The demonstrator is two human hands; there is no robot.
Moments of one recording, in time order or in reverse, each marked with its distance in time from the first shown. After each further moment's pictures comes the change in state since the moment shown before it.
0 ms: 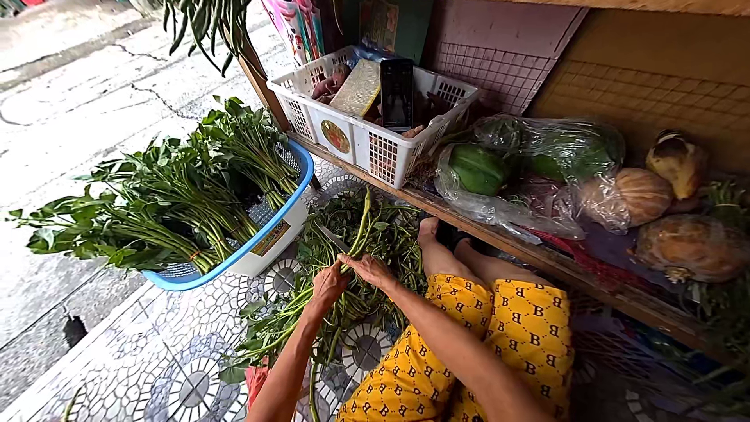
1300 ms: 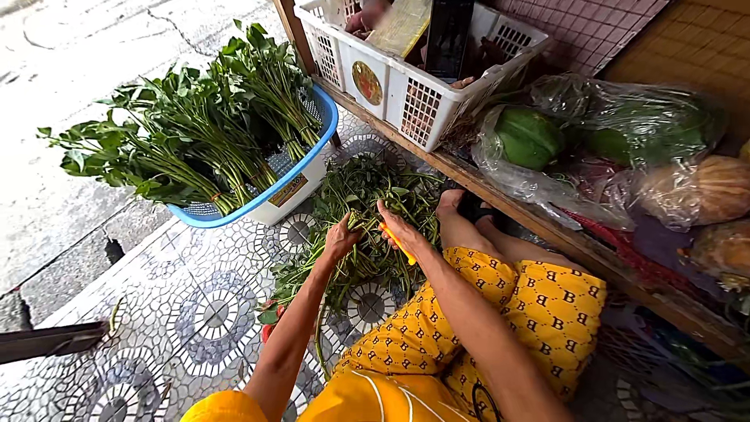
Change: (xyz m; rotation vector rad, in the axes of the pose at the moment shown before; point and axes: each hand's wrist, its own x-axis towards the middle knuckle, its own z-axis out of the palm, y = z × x) left_hand 0.018 -0.031 0.012 -0.281 0.095 0.022; right_hand -0.007 -0.001 -0.017 0.491 -0.096 0.213
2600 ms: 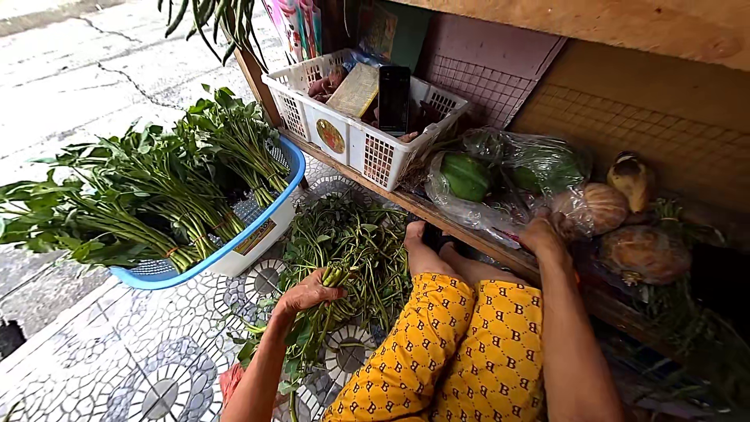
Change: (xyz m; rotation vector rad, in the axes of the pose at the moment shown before) left_hand -0.041 0.029 -0.046 -0.619 -0.597 0.315; right_hand -0.129 0.038 -0.275 -0.604 1.108 -0.020
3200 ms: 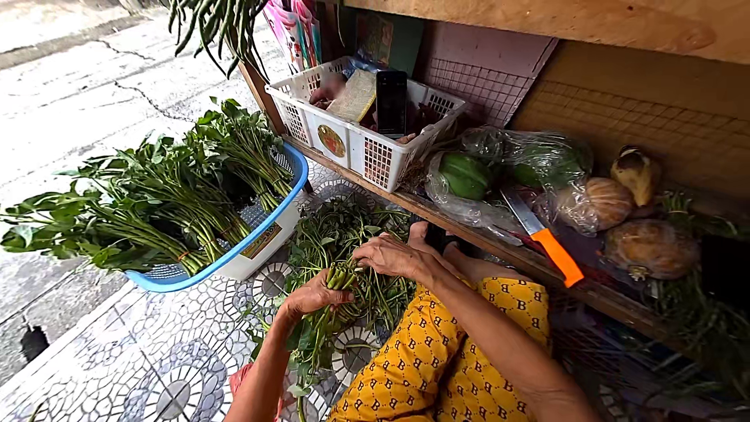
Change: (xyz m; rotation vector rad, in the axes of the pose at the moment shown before) left_hand -0.010 0.025 0.013 -0.046 -0.087 0.113; right_hand -0.144 -0.193 0.065 -0.105 -0.724 -1.335
